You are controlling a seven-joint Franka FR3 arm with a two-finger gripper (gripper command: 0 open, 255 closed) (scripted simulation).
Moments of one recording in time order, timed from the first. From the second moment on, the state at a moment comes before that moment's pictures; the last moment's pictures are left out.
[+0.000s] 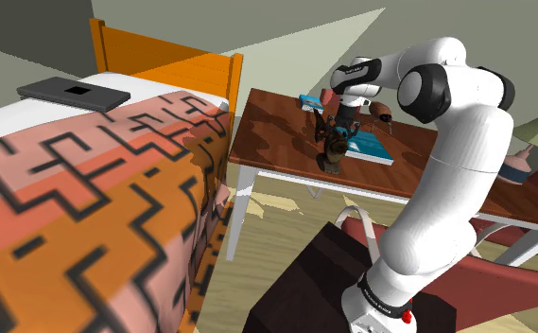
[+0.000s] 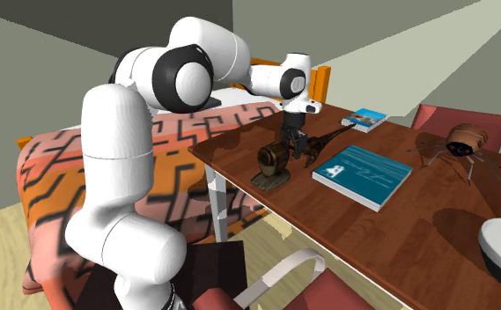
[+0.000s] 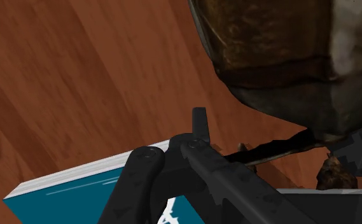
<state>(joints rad) -0.47 0.26 -0.37 -1.76 0.02 1.93 0.45</state>
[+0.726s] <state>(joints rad) -0.47 0.25 -0.37 -1.72 0.01 1.88 0.46</state>
